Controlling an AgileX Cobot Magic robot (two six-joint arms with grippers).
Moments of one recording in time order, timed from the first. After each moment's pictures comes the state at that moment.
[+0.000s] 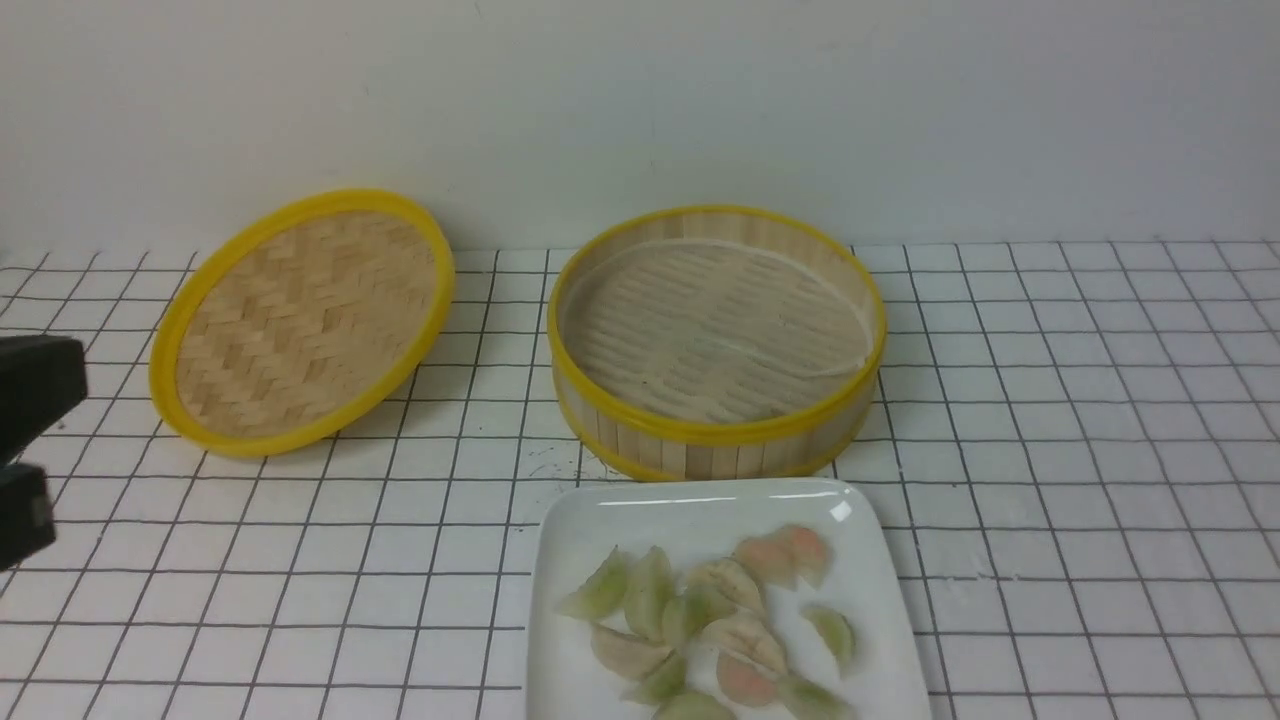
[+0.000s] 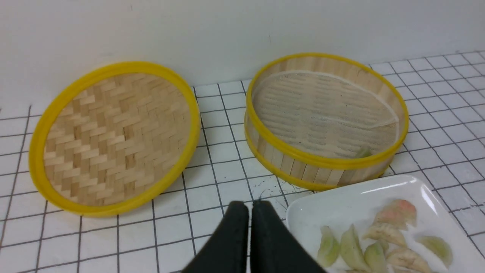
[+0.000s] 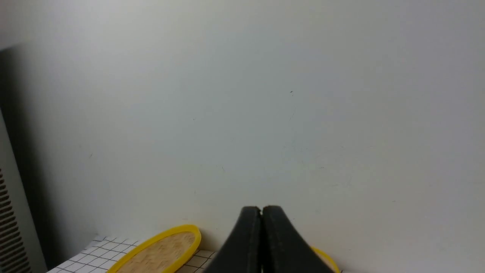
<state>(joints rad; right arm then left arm) 0.69 -0.02 -0.62 -0.46 0.65 0.54 -0.48 0.59 -0.81 0.22 0.72 -0.37</state>
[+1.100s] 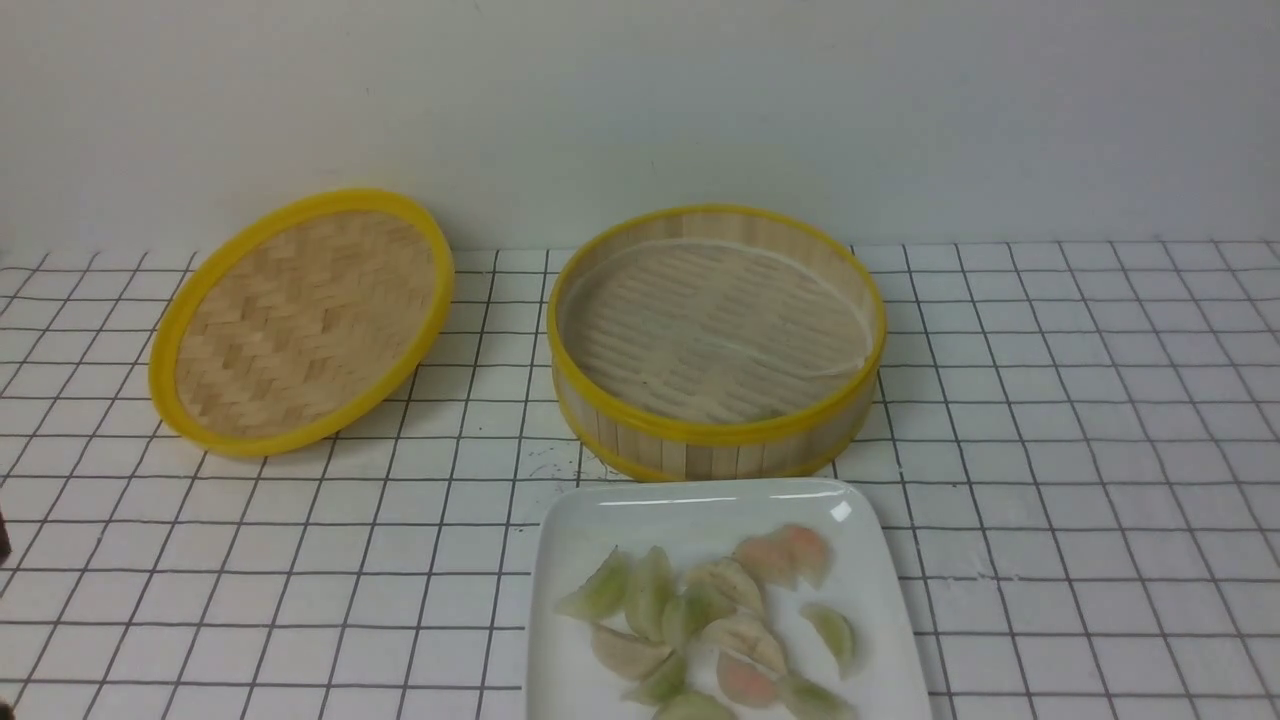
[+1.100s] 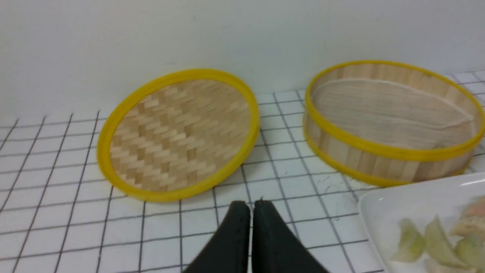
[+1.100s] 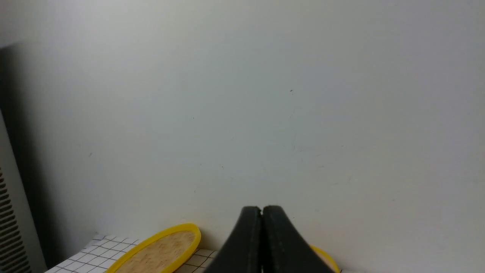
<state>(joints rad) 0.69 -0.02 -0.62 -0.46 0.65 0.54 -0.23 0.26 -0.39 0.14 0.50 -0.18</state>
